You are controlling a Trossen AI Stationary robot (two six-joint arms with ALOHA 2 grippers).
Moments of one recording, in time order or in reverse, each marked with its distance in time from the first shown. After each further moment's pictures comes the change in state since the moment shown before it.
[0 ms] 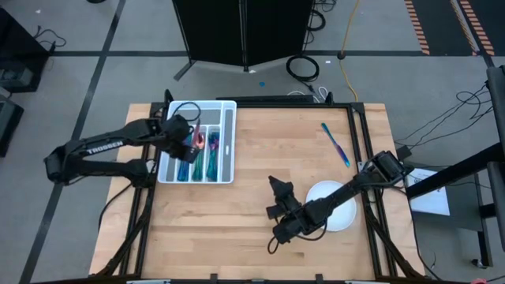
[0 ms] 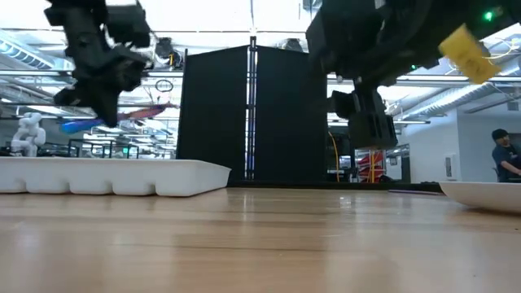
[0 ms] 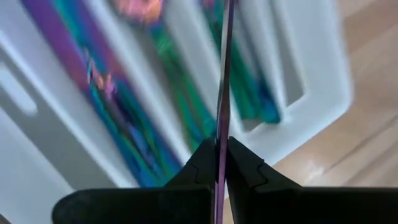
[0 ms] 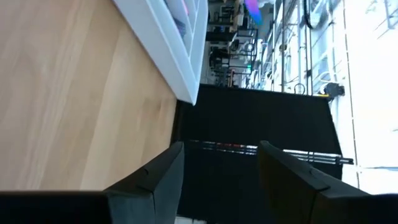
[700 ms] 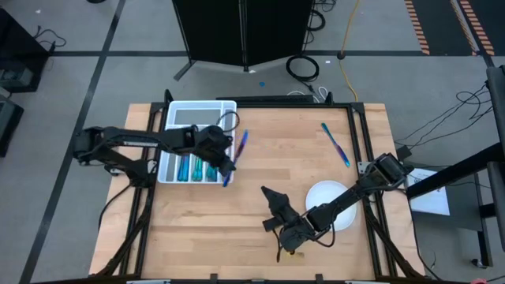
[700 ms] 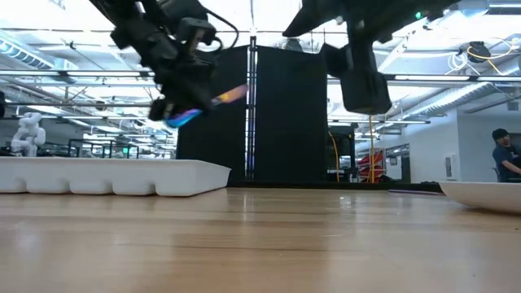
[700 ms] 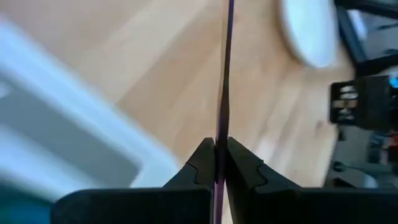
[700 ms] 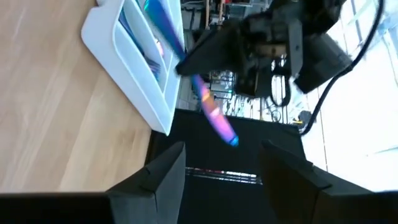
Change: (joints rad) left arm -0.272 0.398 0.109 0.657 0.141 -0.015; right arm 0.065 0.000 0.000 0.517 0.012 -0.569
